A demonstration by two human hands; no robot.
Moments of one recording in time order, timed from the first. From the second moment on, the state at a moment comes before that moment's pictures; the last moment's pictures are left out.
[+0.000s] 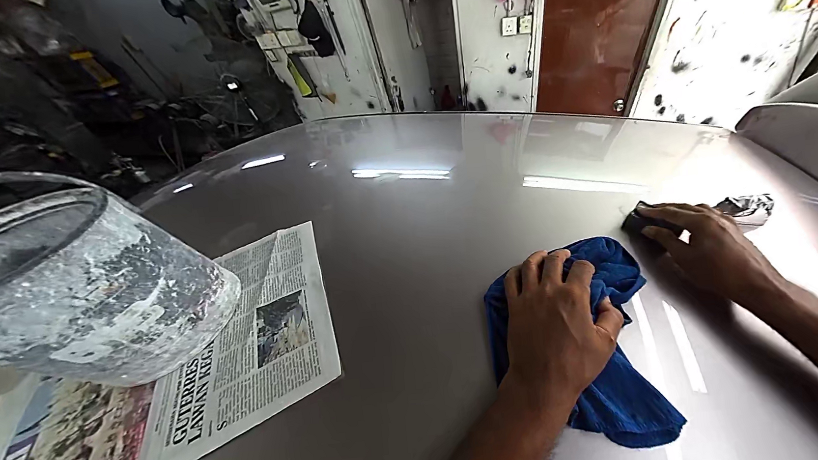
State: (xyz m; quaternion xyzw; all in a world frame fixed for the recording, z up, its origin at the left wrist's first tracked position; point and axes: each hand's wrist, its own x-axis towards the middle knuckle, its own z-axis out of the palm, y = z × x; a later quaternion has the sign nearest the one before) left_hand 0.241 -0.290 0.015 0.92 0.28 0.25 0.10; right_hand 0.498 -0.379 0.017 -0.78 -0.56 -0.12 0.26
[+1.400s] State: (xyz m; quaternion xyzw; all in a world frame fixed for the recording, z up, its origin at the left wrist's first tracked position) left_hand 0.240 -0.289 0.013 0.92 0.28 0.24 0.10; right_hand 0.503 -0.370 0.014 -0.80 -0.52 -0.14 0.26
